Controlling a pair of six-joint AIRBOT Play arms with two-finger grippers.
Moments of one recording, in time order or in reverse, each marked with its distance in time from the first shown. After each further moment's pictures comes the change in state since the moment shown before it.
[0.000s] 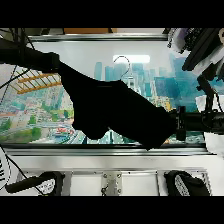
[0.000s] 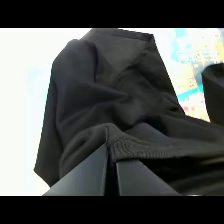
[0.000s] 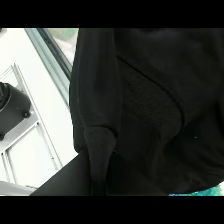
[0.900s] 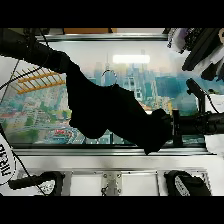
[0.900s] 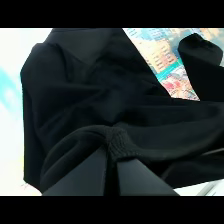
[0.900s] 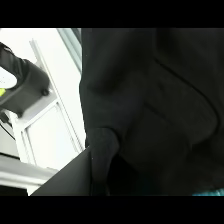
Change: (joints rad) left arm -0.096 -0.052 0.110 -0.043 -0.085 0.082; right arm 0.126 -0.003 0.031 -0.008 0.025 0.060
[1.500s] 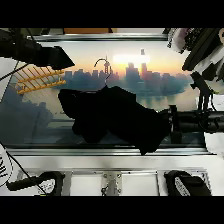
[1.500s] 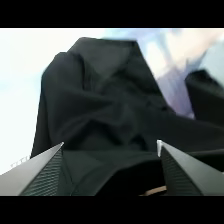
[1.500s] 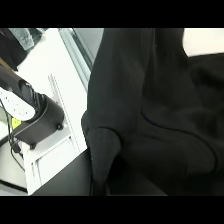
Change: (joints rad) left arm 0.111 0.042 0.000 -0.046 0.031 -0.047; right arm 0.034 -0.001 0.000 0.124 -0.092 -0.015
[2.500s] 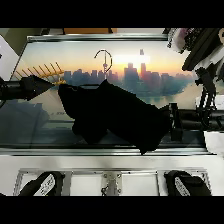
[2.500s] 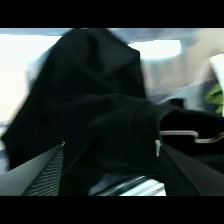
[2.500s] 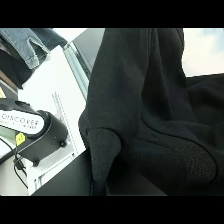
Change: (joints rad) left arm 0.409 0.368 -0.812 -0.341 0.185 0.161; right arm 0.000 0.001 0.000 0.058 -0.030 0.000
